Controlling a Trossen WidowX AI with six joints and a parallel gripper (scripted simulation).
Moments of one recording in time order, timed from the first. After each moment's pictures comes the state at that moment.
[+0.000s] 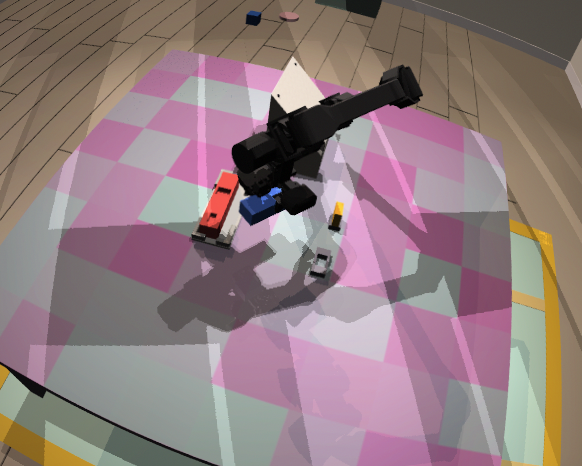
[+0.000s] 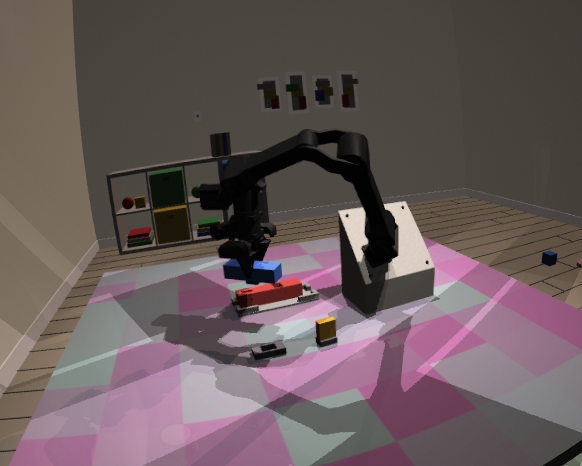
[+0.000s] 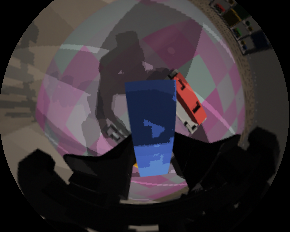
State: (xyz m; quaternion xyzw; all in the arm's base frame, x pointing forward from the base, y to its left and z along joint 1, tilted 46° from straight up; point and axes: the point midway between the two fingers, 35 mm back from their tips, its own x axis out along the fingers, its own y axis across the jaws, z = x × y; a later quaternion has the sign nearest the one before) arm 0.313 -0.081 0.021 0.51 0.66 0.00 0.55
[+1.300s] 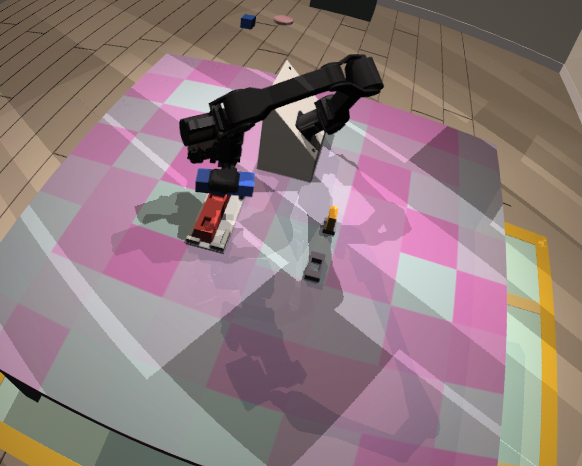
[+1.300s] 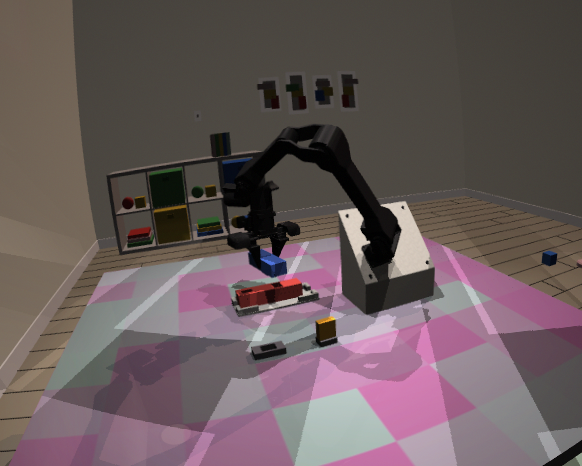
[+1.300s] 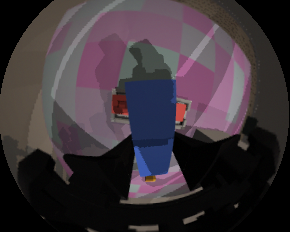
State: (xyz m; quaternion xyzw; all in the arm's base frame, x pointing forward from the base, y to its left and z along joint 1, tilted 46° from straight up) arm 0.247 -0.133 -0.075 0.66 0.63 -0.21 0.35
